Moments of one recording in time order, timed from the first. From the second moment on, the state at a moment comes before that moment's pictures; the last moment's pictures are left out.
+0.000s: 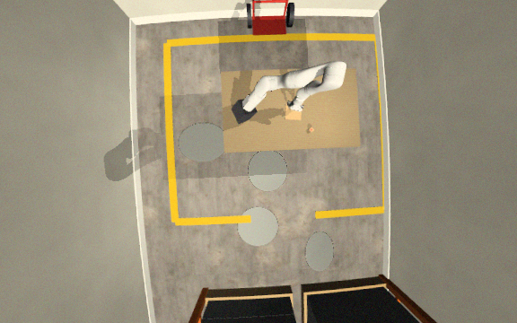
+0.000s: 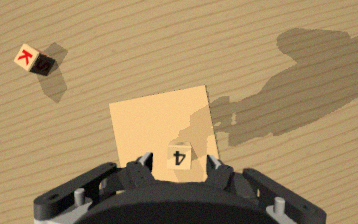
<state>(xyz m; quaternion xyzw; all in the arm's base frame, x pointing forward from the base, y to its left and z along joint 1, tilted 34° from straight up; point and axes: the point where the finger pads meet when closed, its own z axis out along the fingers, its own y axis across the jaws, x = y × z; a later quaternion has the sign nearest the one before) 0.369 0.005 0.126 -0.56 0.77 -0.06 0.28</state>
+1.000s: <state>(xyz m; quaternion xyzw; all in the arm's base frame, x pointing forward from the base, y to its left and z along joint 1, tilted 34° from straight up) 0.383 0.001 0.110 -0.56 0.78 -0.07 0.28</state>
